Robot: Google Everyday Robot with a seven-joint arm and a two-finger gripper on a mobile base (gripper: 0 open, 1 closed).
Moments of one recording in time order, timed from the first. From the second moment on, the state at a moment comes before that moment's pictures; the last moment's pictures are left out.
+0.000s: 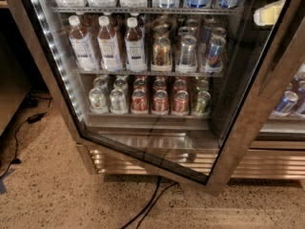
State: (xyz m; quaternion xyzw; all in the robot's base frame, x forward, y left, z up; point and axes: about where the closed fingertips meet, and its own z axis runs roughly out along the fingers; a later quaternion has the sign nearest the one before) arm 0.561 -0.250 1.051 -0.40 0.72 0.39 0.41
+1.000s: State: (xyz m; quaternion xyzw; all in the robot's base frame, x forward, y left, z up) arm 0.570 -0.229 1.044 -0.41 0.71 0.42 0.39
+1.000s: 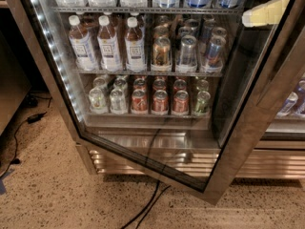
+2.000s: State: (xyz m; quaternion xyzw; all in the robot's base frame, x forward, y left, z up) arm 0.526 -0.170 1.073 -0.38 0.77 0.43 0.28
